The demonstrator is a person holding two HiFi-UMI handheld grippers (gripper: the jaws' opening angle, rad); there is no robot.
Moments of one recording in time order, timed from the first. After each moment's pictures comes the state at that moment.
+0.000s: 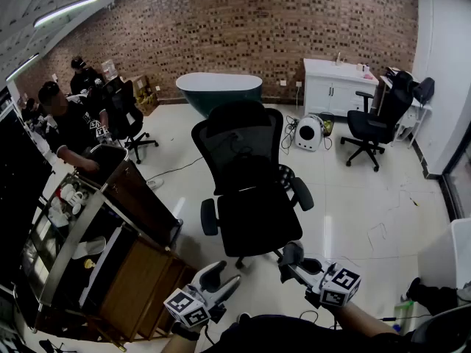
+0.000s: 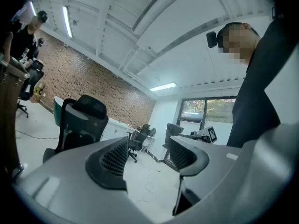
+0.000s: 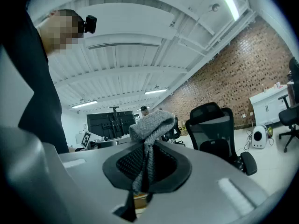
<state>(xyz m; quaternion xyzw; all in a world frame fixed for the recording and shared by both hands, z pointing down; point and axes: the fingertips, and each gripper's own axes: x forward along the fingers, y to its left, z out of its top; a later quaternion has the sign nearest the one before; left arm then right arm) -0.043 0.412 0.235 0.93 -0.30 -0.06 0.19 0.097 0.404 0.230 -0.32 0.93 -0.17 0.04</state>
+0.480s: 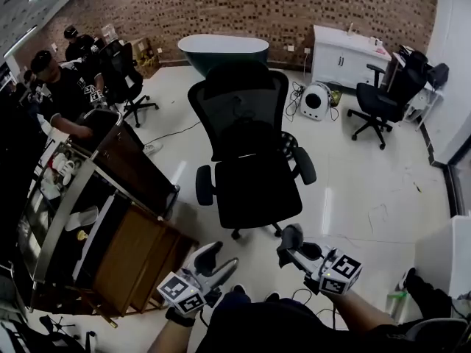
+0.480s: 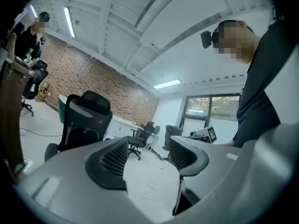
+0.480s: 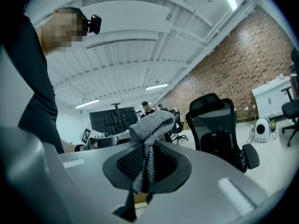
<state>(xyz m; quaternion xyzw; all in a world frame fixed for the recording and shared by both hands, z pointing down) -0.027 0.383 0.259 0.93 -0.32 -0.05 0.19 0.110 0.373 0.265 -0.30 0.94 -0.17 0.02</state>
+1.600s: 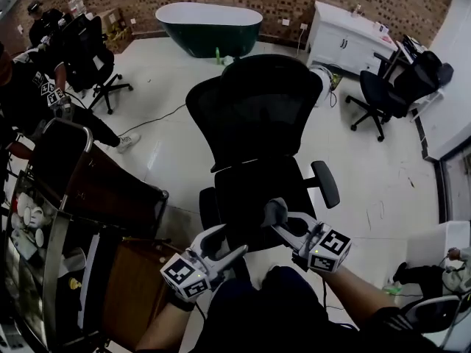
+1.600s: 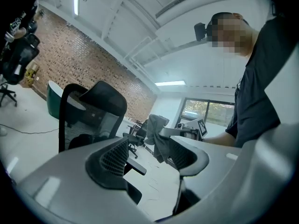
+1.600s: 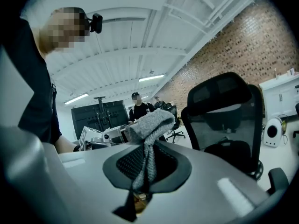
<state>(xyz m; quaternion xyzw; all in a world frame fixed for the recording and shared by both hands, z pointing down) -0.134 0.065 0.309 0.94 -0.24 -0.05 0.23 -0.063 0.036 0.303 -0.30 0.93 -0.19 -0.02</state>
